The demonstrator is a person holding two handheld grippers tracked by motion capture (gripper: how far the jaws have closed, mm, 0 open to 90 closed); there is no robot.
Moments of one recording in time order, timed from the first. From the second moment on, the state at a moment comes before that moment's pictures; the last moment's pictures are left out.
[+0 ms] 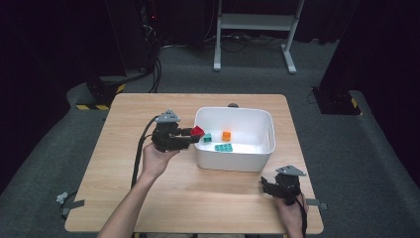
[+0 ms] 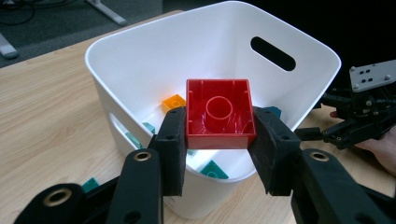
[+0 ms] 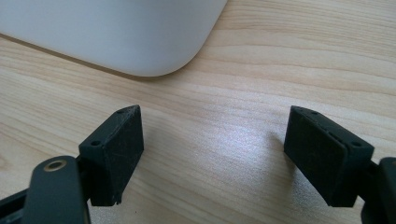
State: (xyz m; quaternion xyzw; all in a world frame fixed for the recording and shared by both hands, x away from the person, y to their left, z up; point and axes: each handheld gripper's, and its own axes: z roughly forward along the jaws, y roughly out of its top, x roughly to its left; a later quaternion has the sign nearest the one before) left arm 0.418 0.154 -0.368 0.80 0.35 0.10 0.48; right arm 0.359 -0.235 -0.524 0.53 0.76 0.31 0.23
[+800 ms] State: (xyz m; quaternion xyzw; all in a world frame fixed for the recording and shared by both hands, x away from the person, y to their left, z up) left arm 0.430 0.109 -0.383 0.82 0.33 0.08 0.46; right arm 0.359 -0.235 -0.524 0.53 0.76 0.31 0.23
